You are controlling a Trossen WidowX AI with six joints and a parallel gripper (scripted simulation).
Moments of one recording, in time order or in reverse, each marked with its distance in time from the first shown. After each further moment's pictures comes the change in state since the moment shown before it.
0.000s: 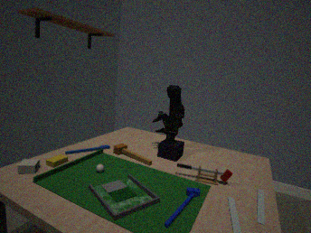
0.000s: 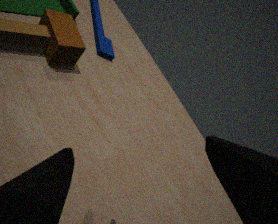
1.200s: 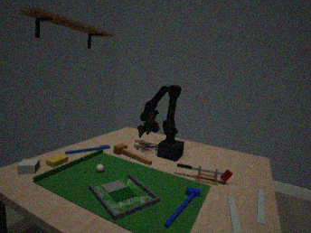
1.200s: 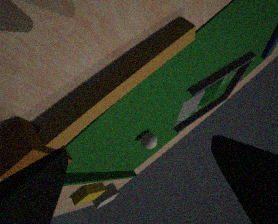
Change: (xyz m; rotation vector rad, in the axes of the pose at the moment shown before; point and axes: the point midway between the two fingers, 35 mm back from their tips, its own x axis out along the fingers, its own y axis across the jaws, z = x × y) arm 0.092 0.061 0.092 -2.094 -1.246 0.205
